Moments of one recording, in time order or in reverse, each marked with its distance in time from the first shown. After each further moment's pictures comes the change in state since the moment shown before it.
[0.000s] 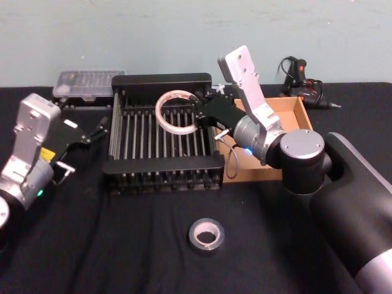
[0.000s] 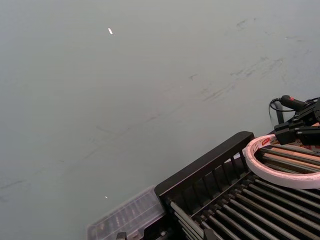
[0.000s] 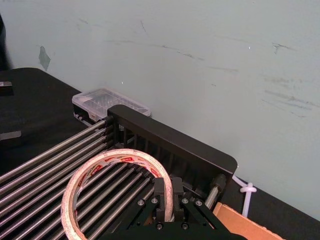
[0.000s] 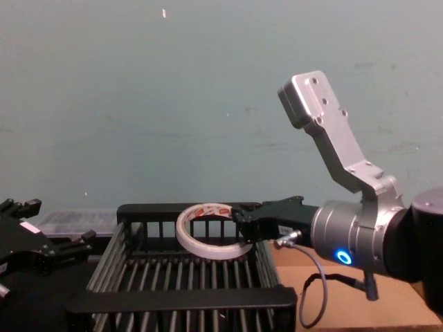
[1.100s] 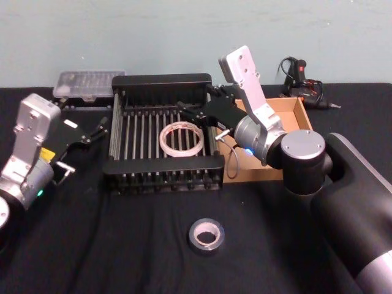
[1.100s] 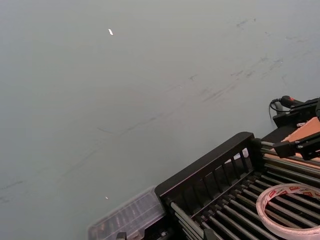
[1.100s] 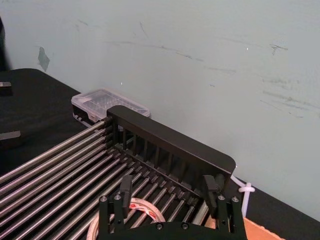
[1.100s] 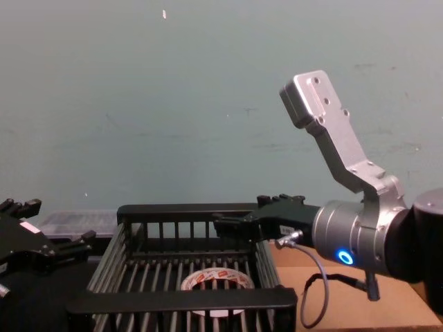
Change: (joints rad) left arm 0.000 0.000 0.000 0.000 0.000 0.000 0.000; right arm -0.004 0.002 0.002 -0.006 0.001 0.001 -0.003
